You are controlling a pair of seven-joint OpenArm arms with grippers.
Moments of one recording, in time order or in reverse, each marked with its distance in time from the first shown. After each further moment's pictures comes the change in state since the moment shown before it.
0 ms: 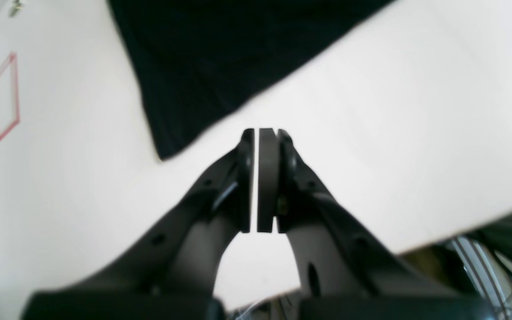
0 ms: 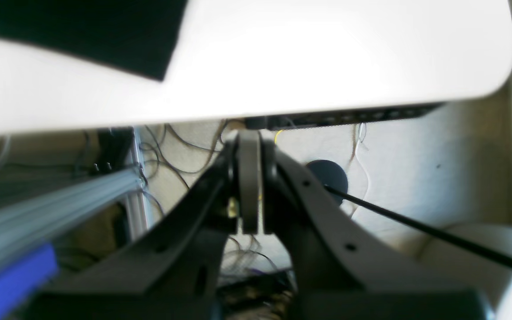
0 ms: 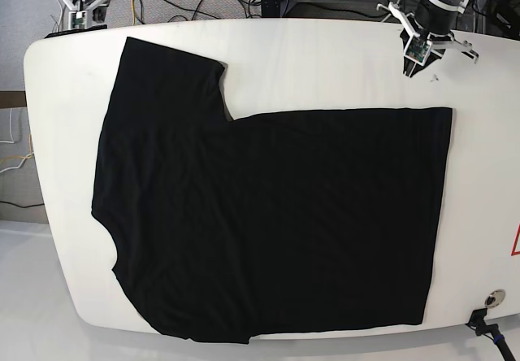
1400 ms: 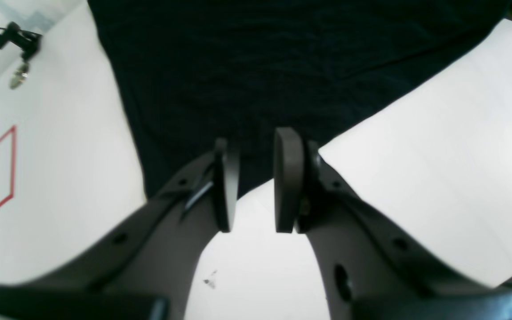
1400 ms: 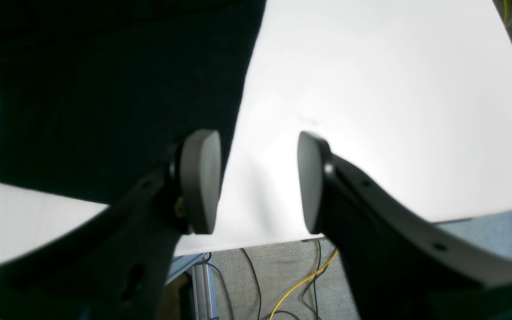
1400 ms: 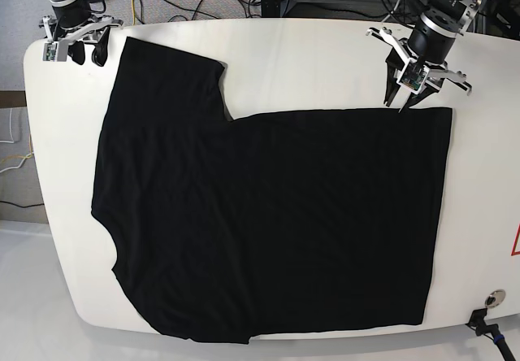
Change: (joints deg) left arm -9.3 3.5 -1.7 3.4 -4.4 -10.2 2.1; right arm 10.6 -0.1 8.9 -1.9 17.0 11.5 -3.1
